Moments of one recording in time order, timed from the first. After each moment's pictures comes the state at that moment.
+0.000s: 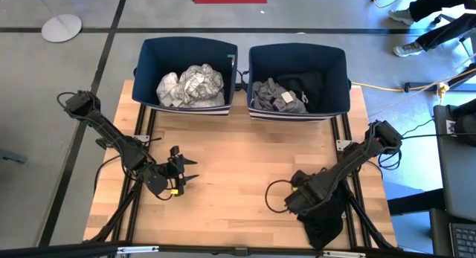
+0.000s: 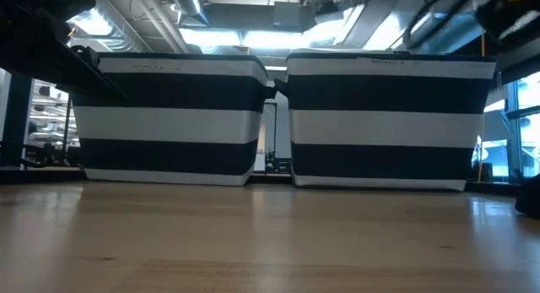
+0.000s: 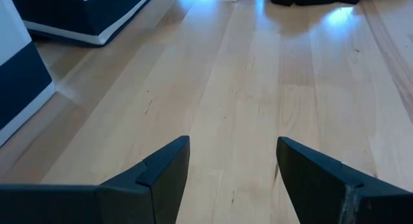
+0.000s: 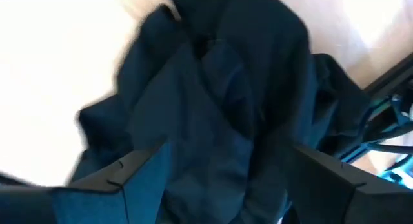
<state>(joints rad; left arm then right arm) -0.73 1.12 0.43 -0.09 -0.84 -0.56 0.63 1.71 1.29 -1.35 -0.16 1.36</state>
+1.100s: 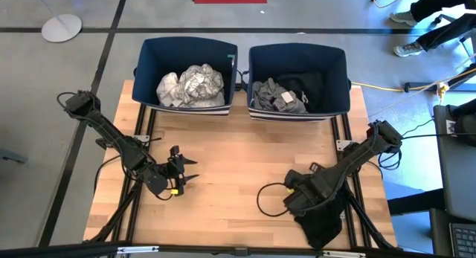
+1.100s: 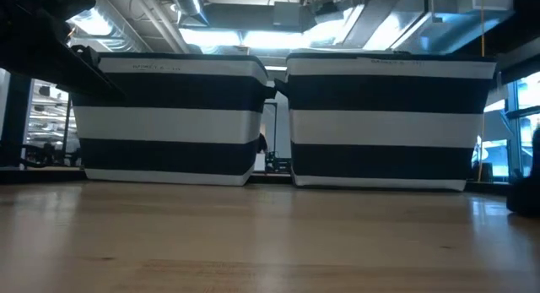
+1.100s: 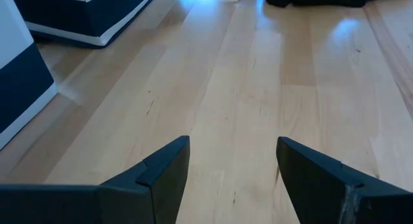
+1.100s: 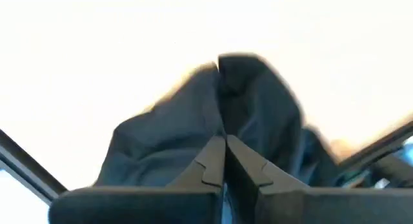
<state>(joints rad) -0.73 1.12 0.43 -0.09 -0.84 -0.56 0.63 1.70 1.46 -1.40 0.03 1.17</state>
